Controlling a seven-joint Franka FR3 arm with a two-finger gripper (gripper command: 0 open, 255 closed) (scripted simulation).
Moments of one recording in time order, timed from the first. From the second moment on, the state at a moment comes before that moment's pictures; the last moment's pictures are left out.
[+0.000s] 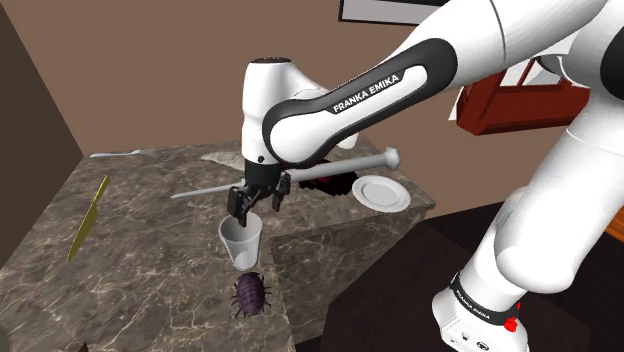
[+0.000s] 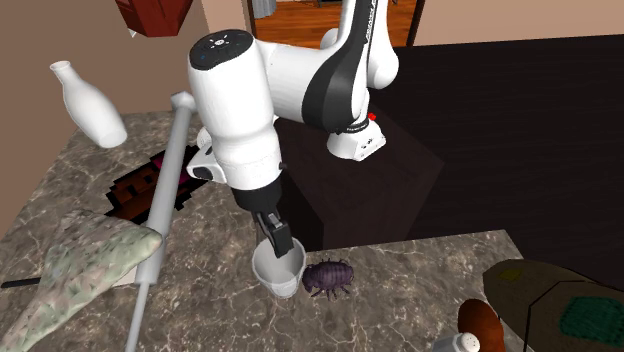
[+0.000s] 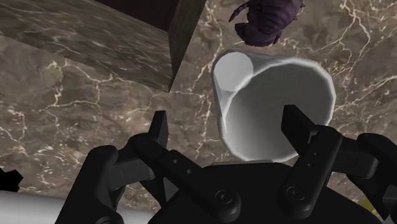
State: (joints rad) arm 0.17 -0.01 0.46 -2.20 0.12 2.26 0.50
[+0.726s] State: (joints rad) arm 0.18 0.05 0.47 -2.23 0.09 2.35 0.52
